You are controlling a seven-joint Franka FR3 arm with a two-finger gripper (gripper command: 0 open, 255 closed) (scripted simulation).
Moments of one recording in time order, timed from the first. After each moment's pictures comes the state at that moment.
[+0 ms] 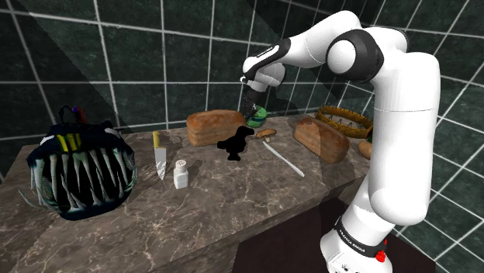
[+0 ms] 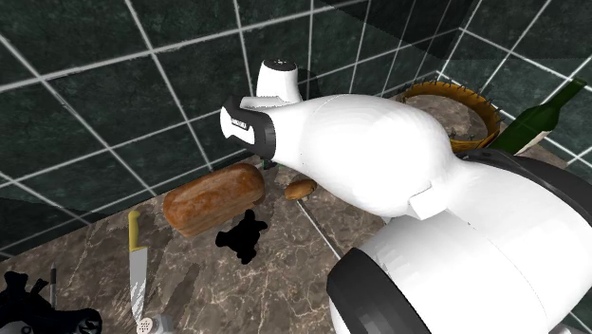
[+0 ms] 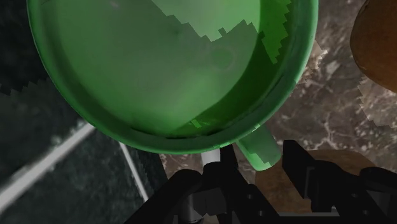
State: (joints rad) arm 0.15 0.38 -0.45 -1.82 0.42 2.23 -1.65
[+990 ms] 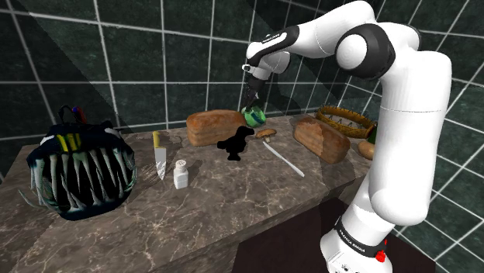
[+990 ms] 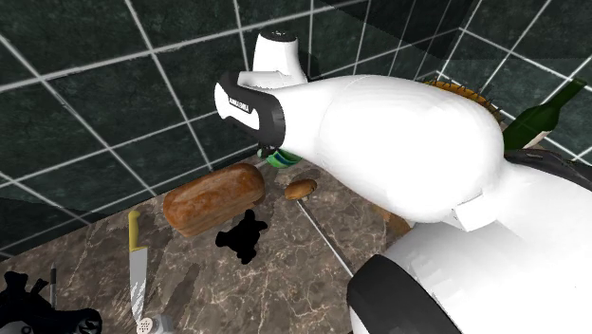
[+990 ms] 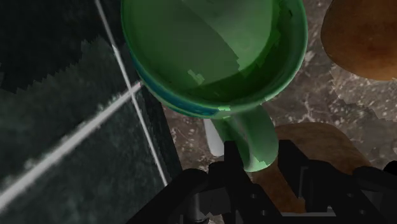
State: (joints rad) arm 0.16 0.32 -0.47 -1.76 0.37 2.12 -1.60
